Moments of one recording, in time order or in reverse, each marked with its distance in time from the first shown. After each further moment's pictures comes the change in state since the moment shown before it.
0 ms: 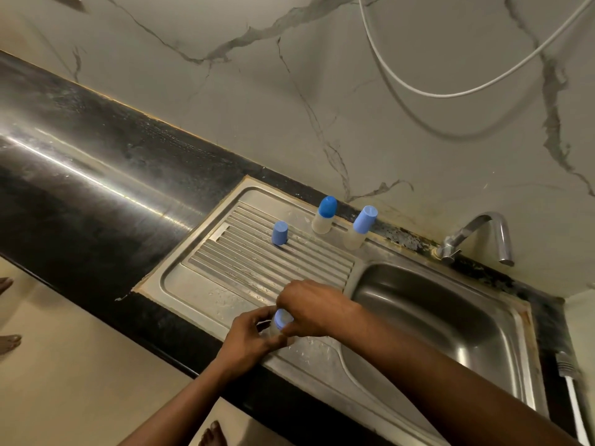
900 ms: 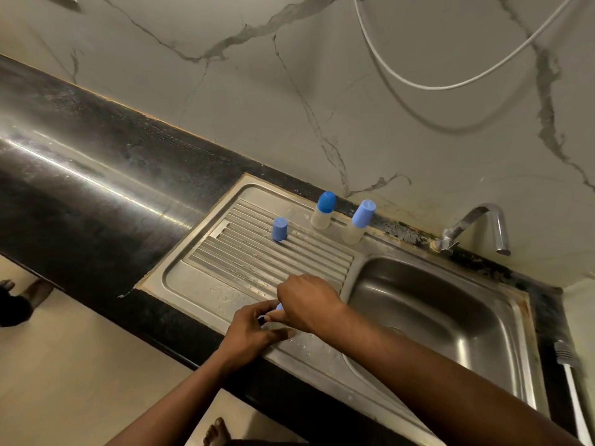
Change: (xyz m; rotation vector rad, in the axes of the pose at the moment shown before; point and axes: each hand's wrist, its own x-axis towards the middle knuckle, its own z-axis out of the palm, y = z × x) left_hand -0.001 0.004 0.000 0.003 -0.020 0.019; right_hand 0.004 -0.017 0.011 -0.058 0.081 0.120
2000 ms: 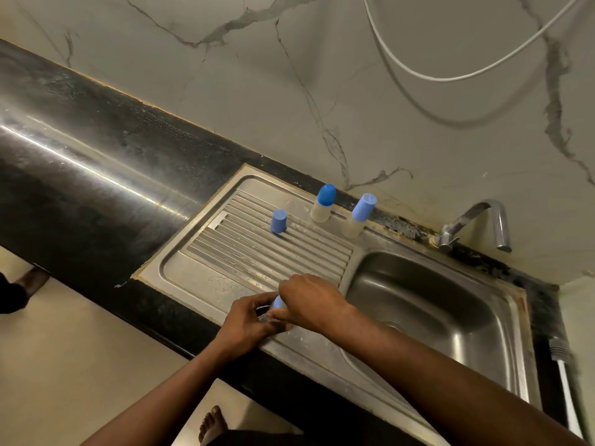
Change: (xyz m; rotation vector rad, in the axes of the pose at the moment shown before) left_hand 0.004 -0.007 -0.003 0.002 -0.012 0.033; right_hand -0.005 0.008 0.009 0.069 -0.002 -0.022
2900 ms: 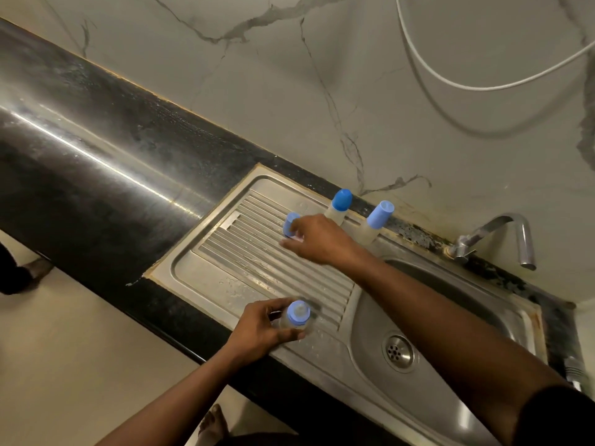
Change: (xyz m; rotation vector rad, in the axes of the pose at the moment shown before) left_hand 0.001 0.004 -0.005 -0.045 -0.007 0.021; right_hand 0.093 0.046 -0.052 0.283 0.162 0.096
